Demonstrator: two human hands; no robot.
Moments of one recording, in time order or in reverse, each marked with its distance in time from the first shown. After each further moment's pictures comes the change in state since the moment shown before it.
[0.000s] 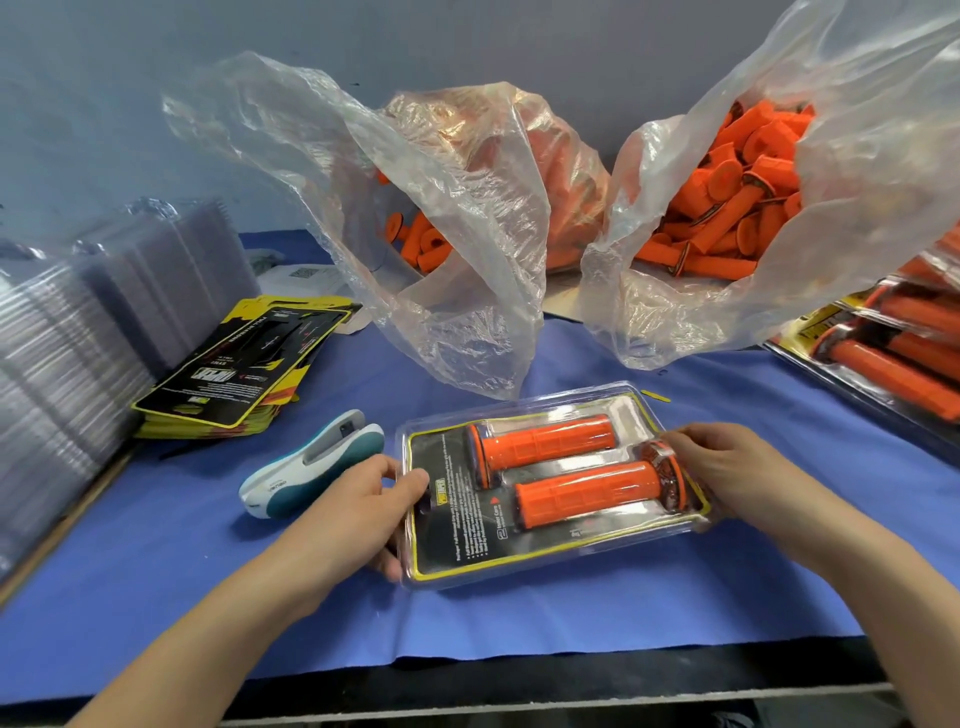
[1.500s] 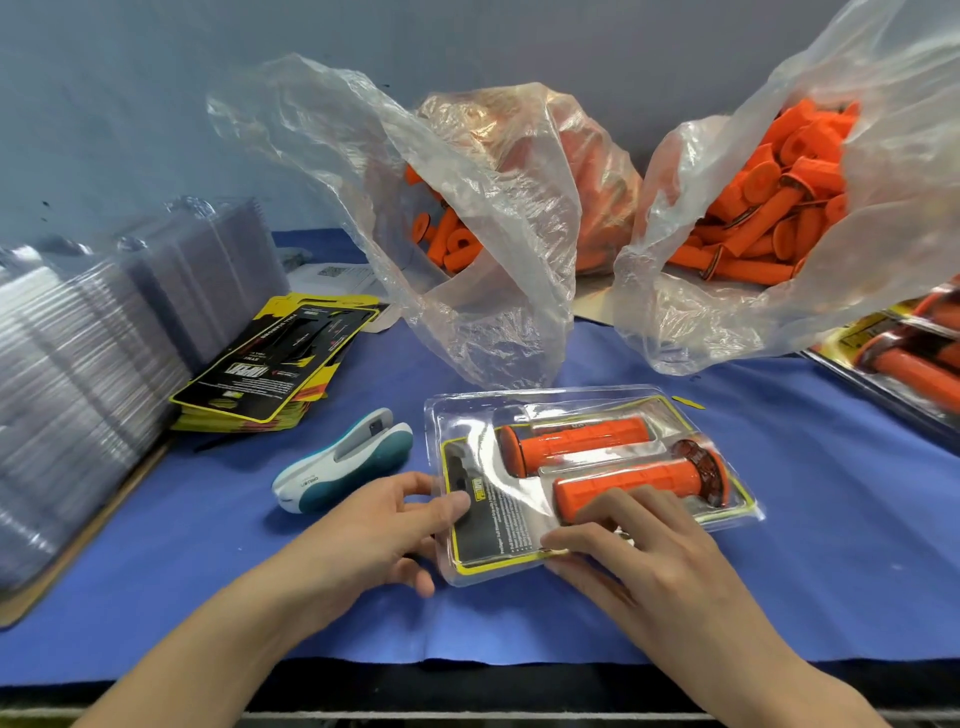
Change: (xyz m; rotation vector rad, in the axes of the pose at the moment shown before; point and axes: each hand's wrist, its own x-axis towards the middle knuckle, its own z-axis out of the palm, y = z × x) left_hand -0.018 0.000 -0.008 -0.284 -0.231 -0.013; right_hand -0.052 0.013 0.088 -0.712 0.278 -1.167
